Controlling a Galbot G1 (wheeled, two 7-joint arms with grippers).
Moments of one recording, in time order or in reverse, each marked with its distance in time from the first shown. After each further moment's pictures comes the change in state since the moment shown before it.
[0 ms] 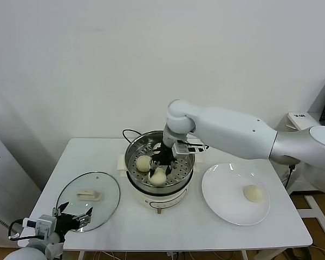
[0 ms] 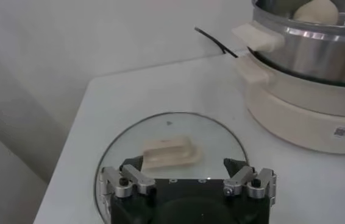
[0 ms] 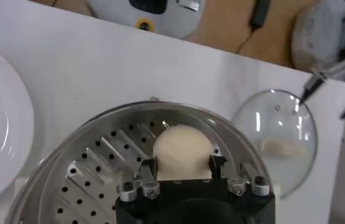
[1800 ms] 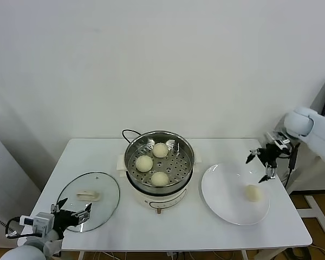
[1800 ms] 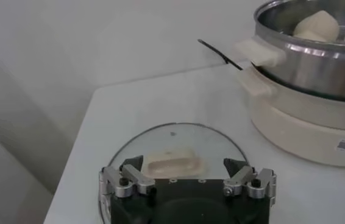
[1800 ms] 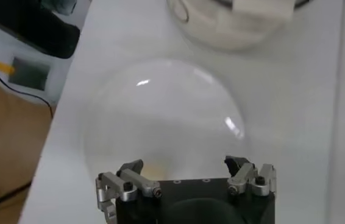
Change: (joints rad) left arm -0.004 -0.006 -0.021 -0.025 -0.002 0.001 0.002; right arm -0.030 -0.545 -0.119 -0.320 0.504 -0.657 -0.142
